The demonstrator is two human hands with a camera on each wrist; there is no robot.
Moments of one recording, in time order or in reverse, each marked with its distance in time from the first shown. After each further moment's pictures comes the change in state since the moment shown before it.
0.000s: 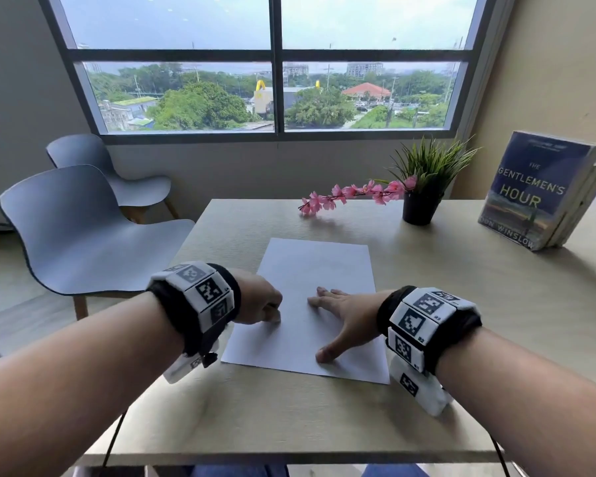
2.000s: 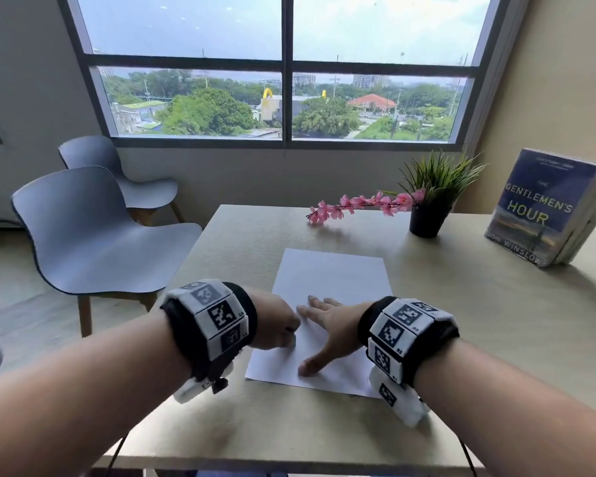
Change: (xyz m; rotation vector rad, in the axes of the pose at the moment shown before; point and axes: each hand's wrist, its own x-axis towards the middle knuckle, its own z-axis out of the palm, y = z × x) left_hand -0.009 0.017 0.004 0.001 0.002 0.073; right_hand 0.007 -0.033 -0.002 -0.120 -0.033 0.035
